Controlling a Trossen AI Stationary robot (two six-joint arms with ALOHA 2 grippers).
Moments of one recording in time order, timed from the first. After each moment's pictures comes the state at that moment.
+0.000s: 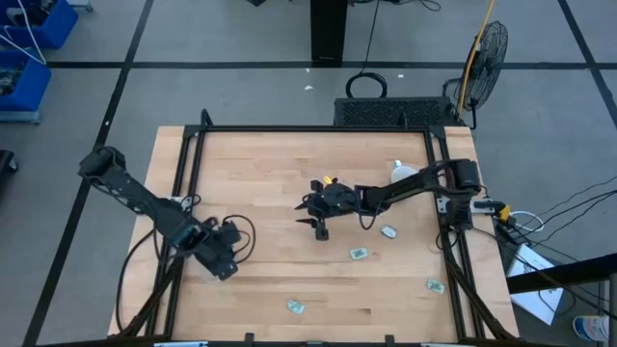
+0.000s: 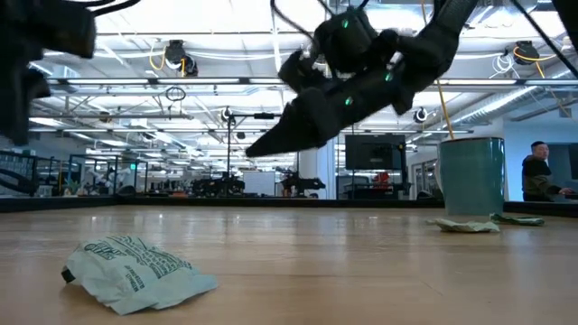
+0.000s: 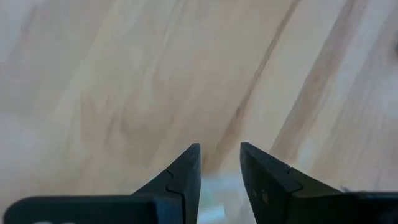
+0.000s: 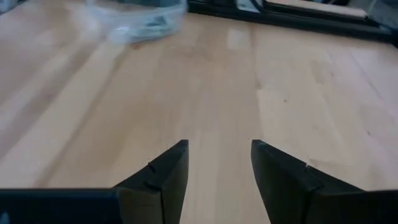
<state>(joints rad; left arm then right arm) -0.63 1.23 0.77 -0.83 -0.21 -1.11 -0.02 1.89 0.93 0.51 -0.08 -0.14</state>
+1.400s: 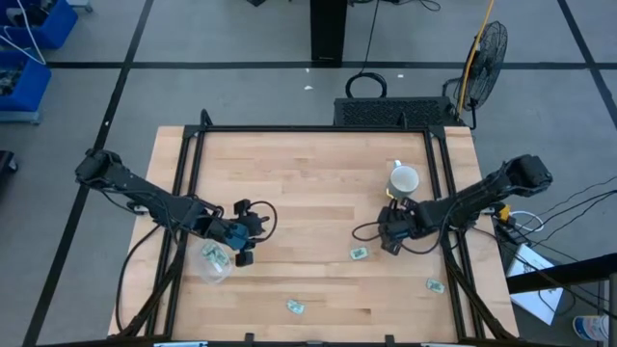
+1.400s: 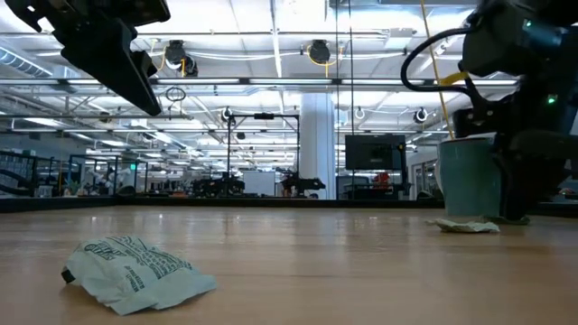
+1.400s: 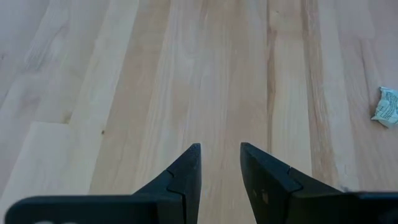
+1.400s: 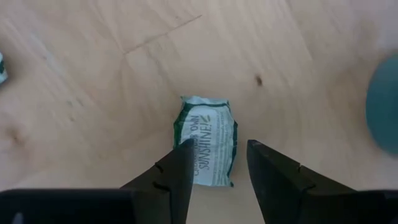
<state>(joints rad) -0.40 1.23 0.77 -0.47 -0.30 -0.39 0.29 1.33 0.54 -0.65 0.27 0.74</state>
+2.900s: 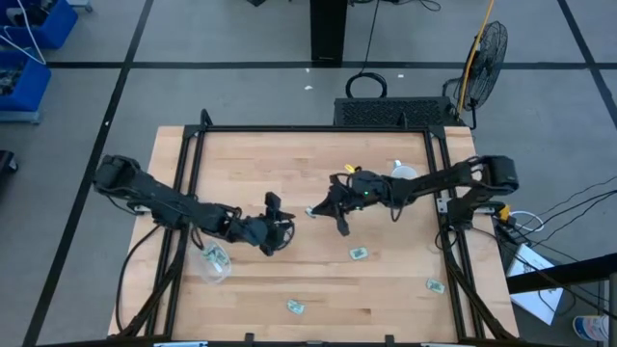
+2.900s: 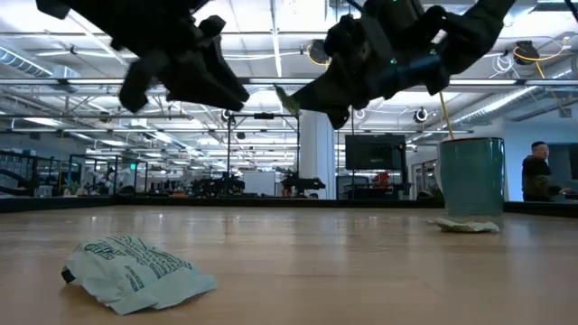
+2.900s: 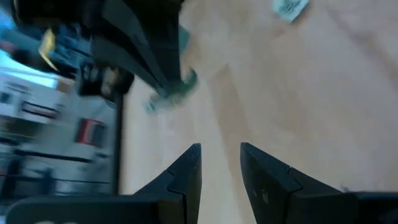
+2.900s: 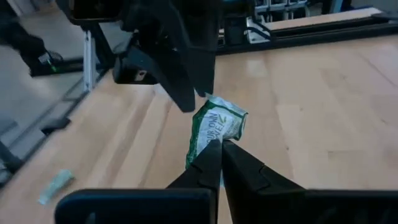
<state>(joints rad) -0.32 1.45 0.77 0.06 -0.57 0.54 -0.08 1.61 0.73 0.57 -0.26 0.12</state>
